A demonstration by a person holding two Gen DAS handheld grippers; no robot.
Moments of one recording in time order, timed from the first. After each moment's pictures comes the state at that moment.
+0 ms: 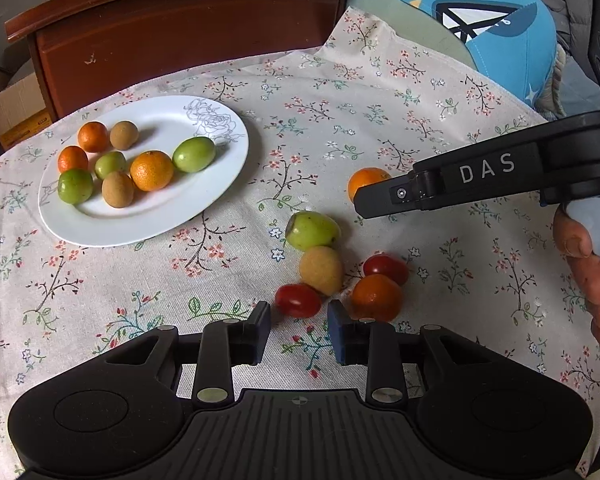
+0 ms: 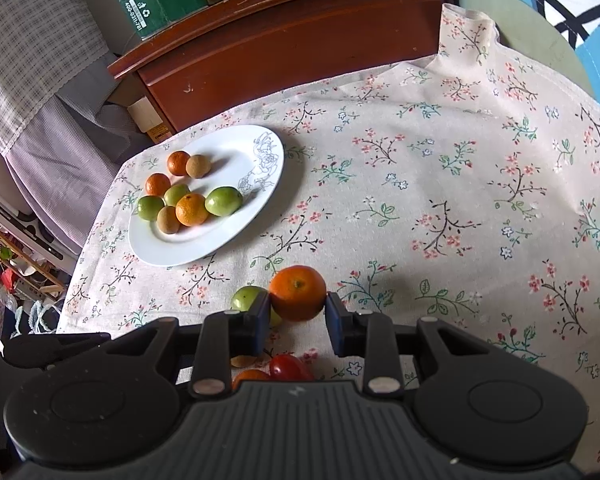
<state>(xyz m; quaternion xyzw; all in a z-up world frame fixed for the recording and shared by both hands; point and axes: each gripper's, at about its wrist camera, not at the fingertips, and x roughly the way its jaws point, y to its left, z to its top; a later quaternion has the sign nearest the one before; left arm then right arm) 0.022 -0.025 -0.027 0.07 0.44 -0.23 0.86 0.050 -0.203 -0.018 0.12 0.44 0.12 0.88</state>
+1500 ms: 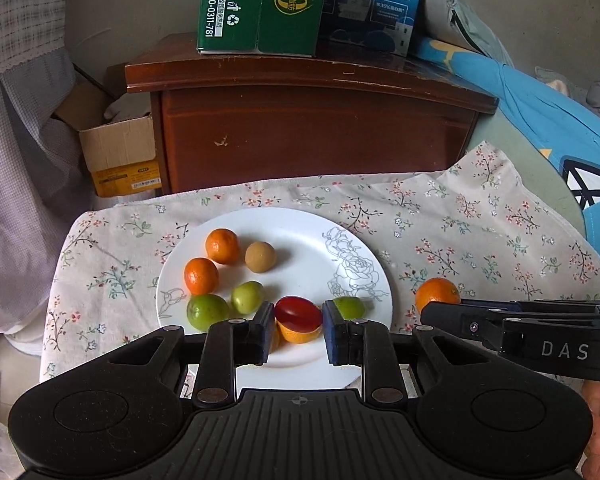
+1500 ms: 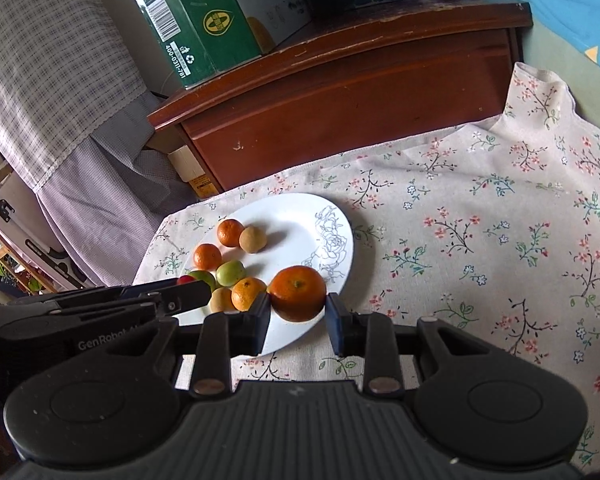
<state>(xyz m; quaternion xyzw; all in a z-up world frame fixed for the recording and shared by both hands) 0.108 0.034 0.025 -0.01 0.37 -0.11 0.92 0.107 -0.170 0.002 0.15 0.38 0.17 0.90</state>
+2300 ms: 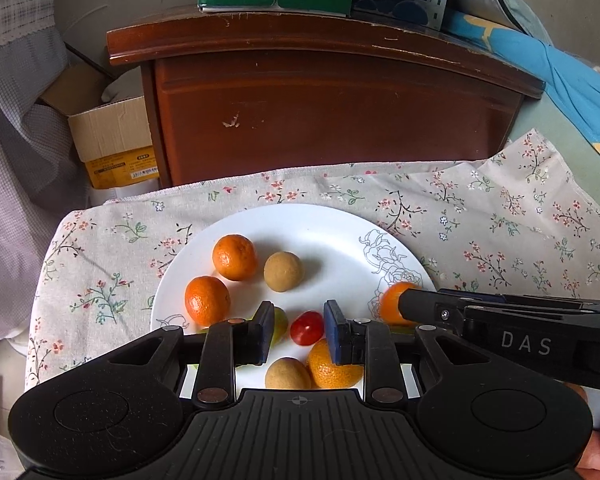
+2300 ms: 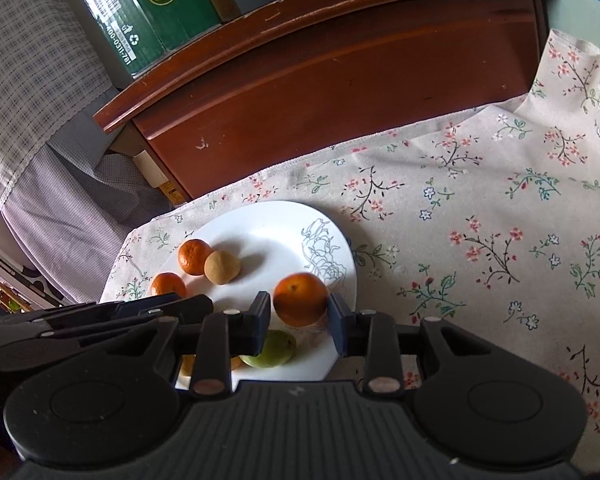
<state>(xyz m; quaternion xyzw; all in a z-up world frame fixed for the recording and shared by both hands) 0.162 0.035 -0.004 -0.01 0.40 -0.09 0.91 0.170 -0.152 -0.032 0.16 0.39 0.15 0.89</state>
